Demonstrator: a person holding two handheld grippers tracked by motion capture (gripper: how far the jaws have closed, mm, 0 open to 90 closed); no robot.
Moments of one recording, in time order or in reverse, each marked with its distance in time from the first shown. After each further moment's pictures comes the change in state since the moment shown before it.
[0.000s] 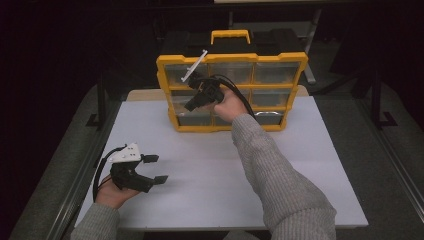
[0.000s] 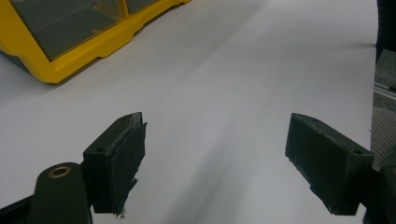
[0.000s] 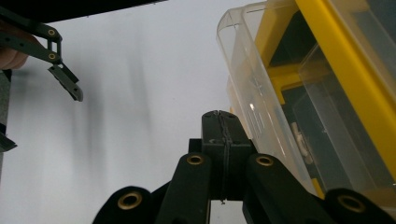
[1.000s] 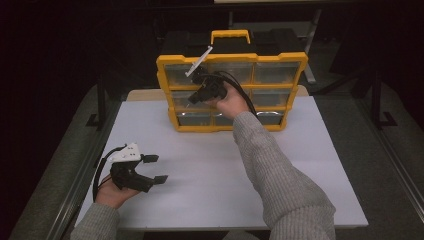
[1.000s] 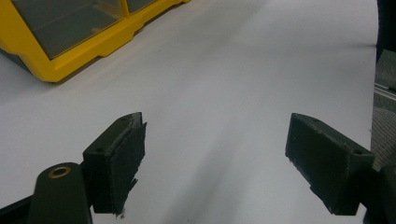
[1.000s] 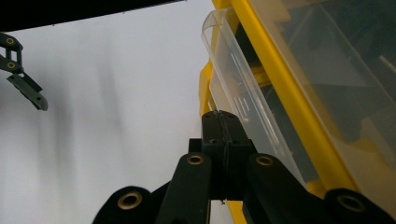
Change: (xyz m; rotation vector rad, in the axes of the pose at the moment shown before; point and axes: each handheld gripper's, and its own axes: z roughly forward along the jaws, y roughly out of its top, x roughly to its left) left arm 0.000 -0.001 0.000 -0.004 -0.002 -0.015; right arm -0.009 -0.003 -0.009 -0.030 -0.107 0.020
